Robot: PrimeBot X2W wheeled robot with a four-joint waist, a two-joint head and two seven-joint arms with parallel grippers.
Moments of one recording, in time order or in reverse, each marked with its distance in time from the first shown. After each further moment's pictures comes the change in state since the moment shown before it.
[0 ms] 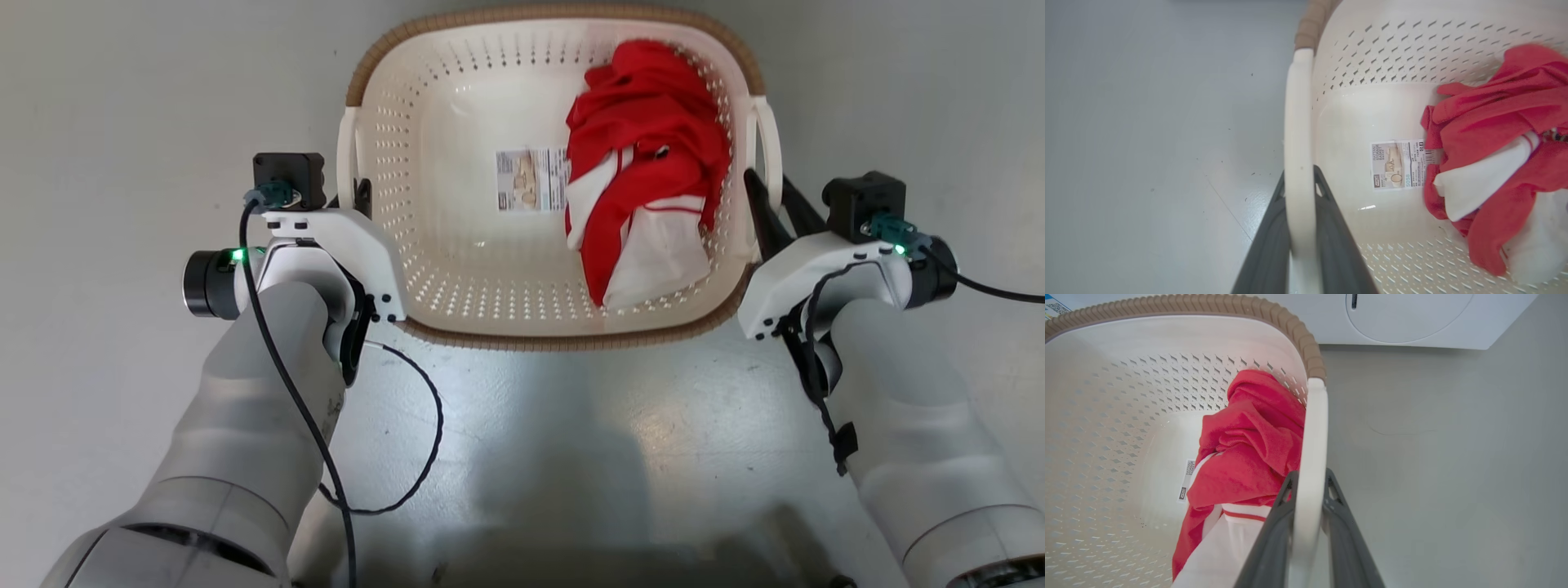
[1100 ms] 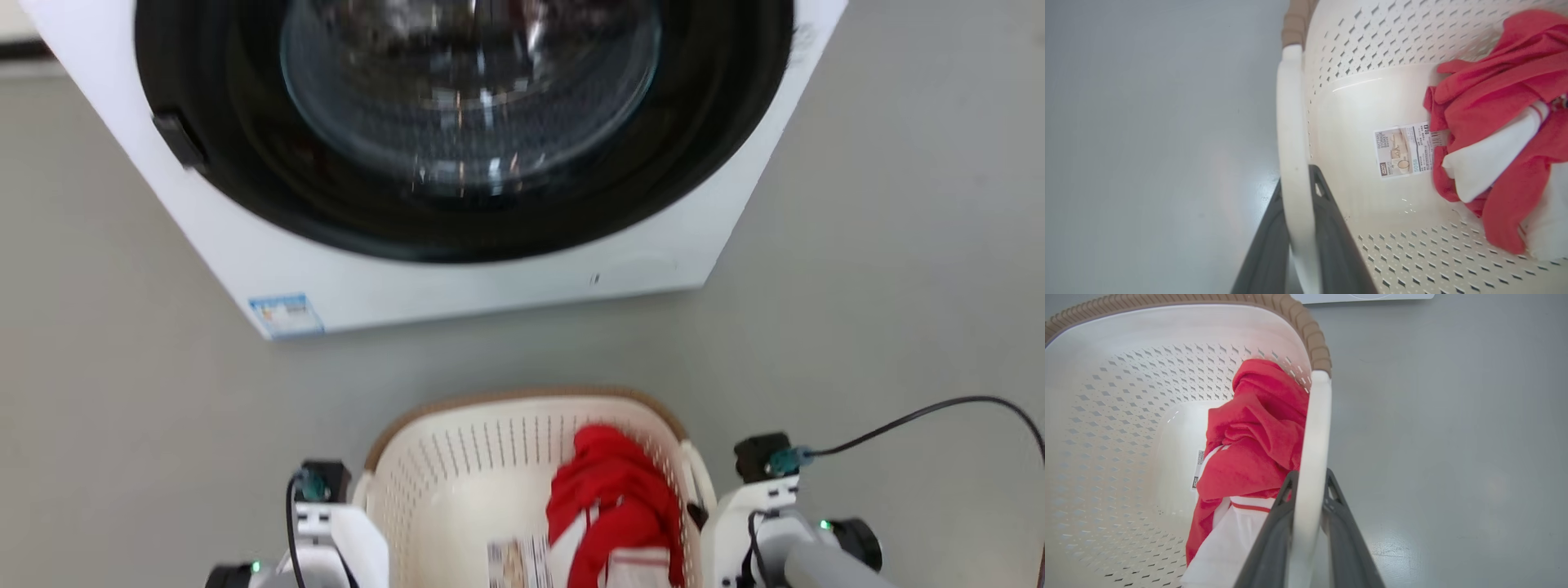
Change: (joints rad) left arm 0.477 0.034 -0.099 0.010 -0.024 -0.068 0.247; right arm 0.315 0.011 0.500 0.140 0.503 0.000 0.288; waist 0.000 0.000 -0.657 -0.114
